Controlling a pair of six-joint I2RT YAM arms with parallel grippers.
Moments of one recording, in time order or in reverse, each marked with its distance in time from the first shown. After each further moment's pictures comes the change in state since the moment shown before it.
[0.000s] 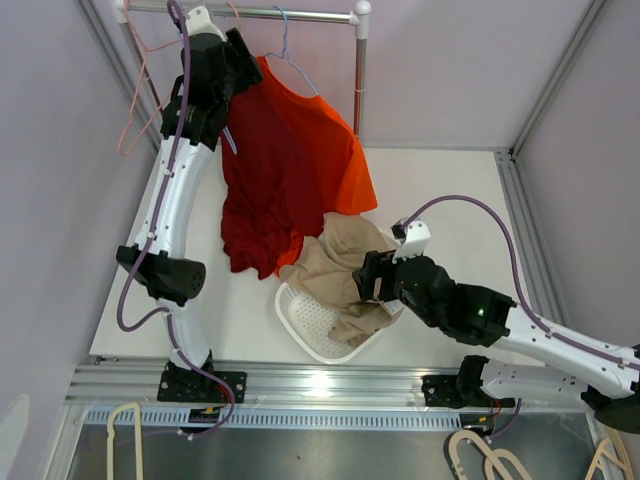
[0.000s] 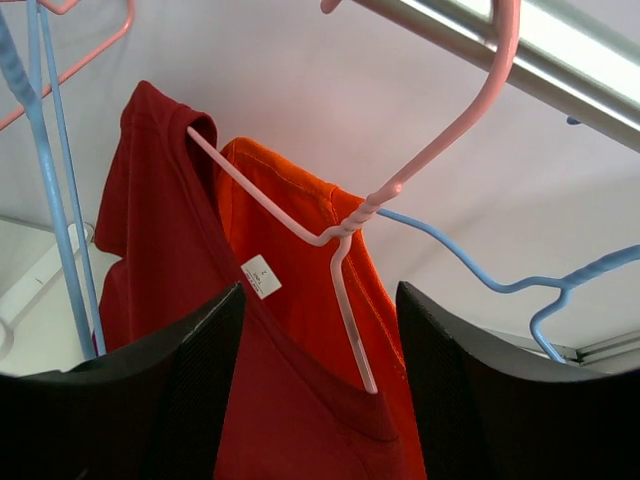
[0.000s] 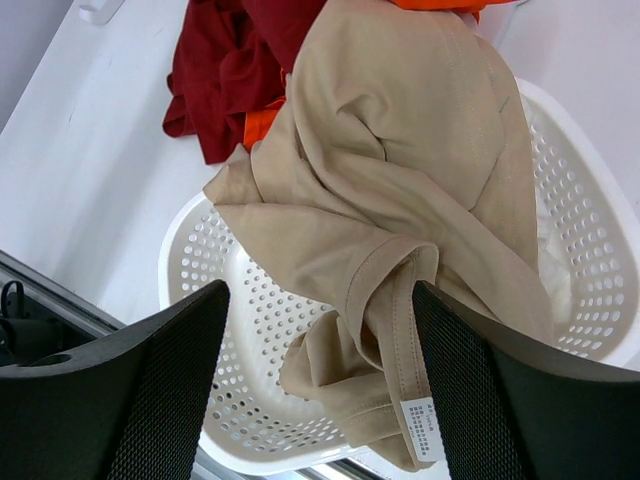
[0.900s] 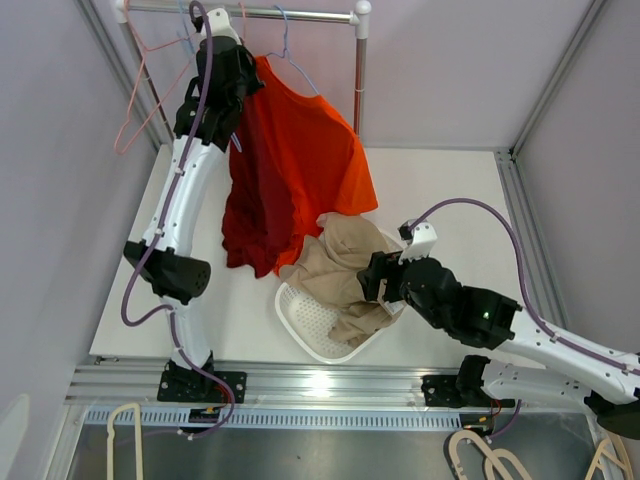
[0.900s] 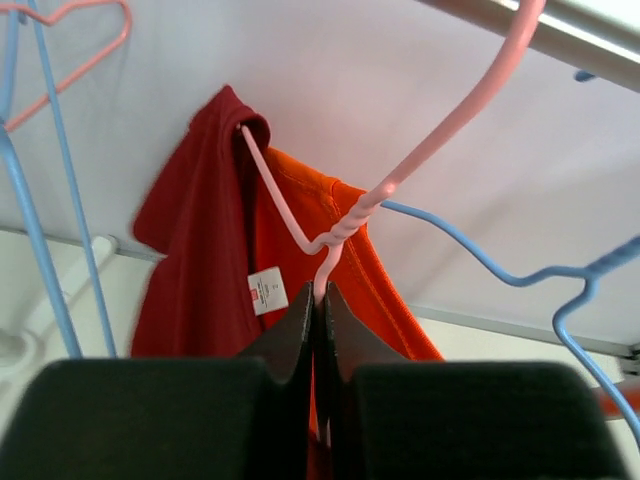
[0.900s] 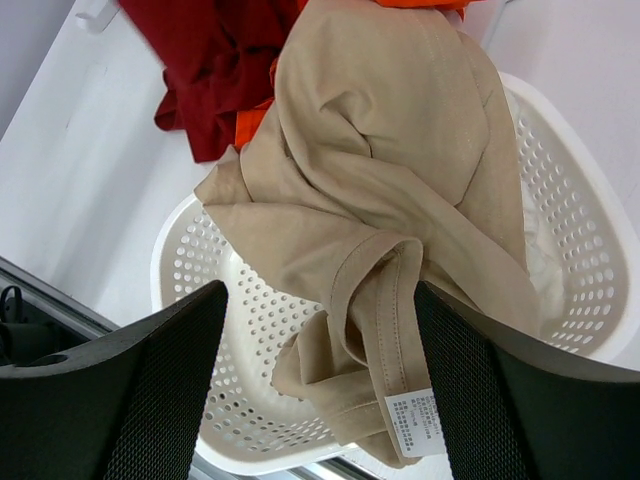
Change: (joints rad) left arm -0.035 0.034 -0.002 0.038 -0.049 0.081; right arm -0.023 -0.050 -0.039 0.006 -0.008 0.003
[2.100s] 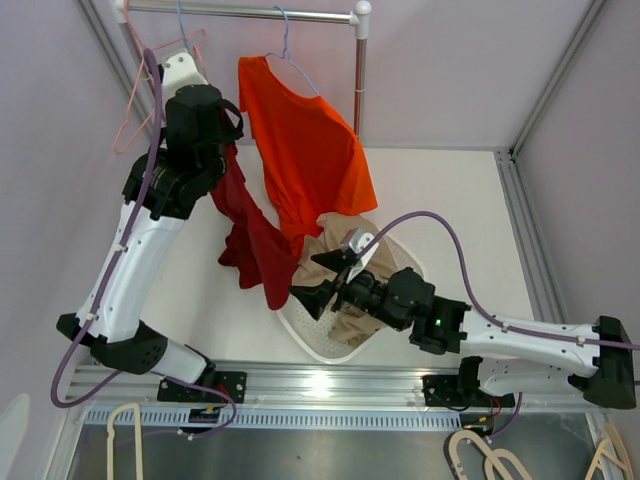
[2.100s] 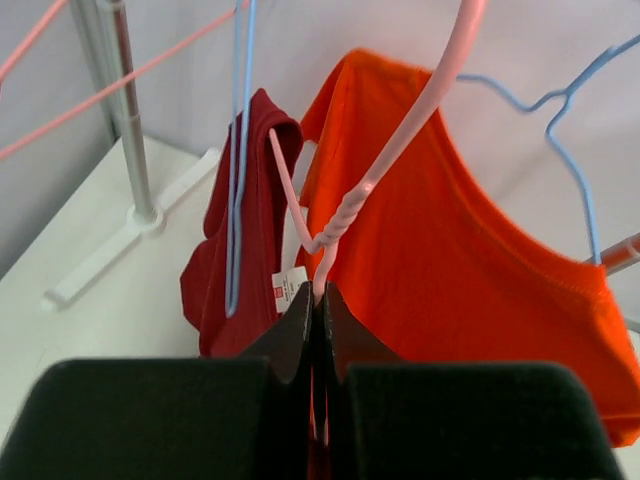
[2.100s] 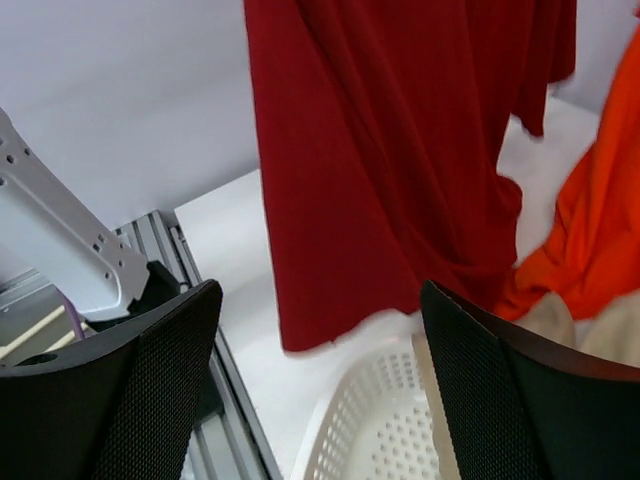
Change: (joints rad) left arm -0.211 -0.511 -0.378 -0.218 -0.388 -0.074; right arm 0.162 0.181 -0.076 0.784 -0.287 -0.418
